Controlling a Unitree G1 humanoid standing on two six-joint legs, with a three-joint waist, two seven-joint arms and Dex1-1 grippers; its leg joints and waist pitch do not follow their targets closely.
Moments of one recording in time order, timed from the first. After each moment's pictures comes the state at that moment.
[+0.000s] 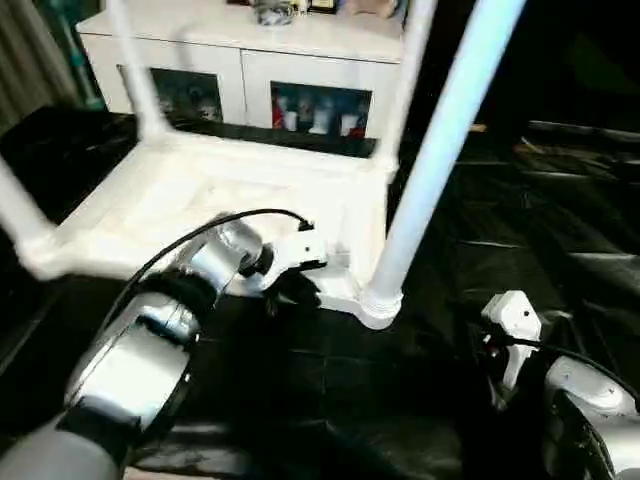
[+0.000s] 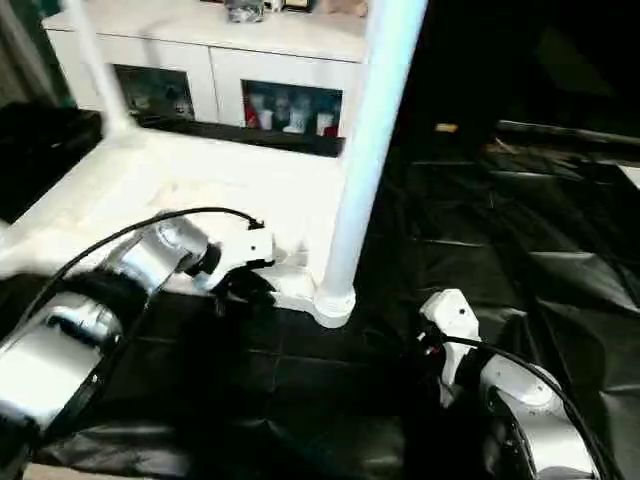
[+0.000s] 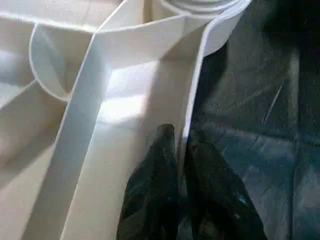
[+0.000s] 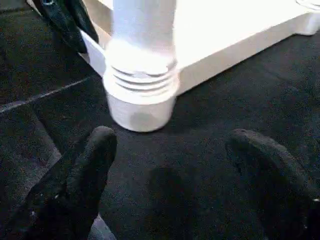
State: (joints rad) left arm -0.90 0.27 -0.39 0.98 0.20 0.09 -1.21; right arm 0.01 -0.47 0.02 0.08 0.23 0.11 0.78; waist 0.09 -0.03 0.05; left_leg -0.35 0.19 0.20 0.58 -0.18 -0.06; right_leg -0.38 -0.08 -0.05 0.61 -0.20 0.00
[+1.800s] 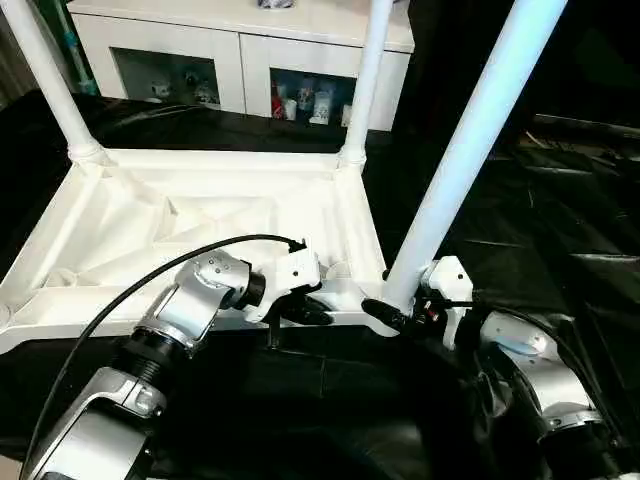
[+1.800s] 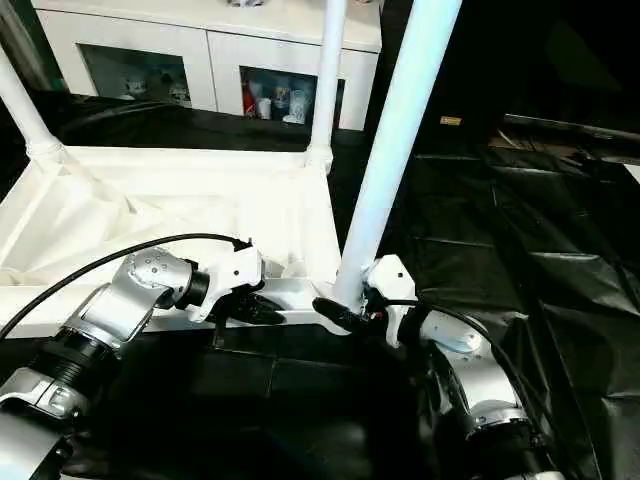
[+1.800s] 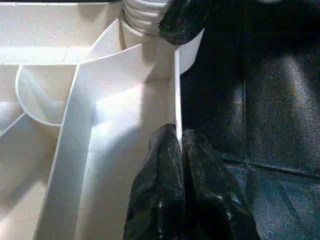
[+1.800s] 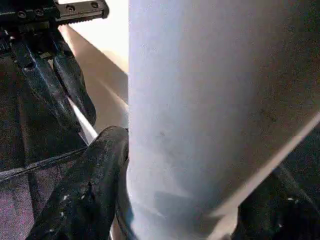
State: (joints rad) left arm -0.62 0.35 -0.37 0.49 0.10 0.18 -1.25; right arm -0.25 -0.34 0.14 0.32 0.18 0.01 0.83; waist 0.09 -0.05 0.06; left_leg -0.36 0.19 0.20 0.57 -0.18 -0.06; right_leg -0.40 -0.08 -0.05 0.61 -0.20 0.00
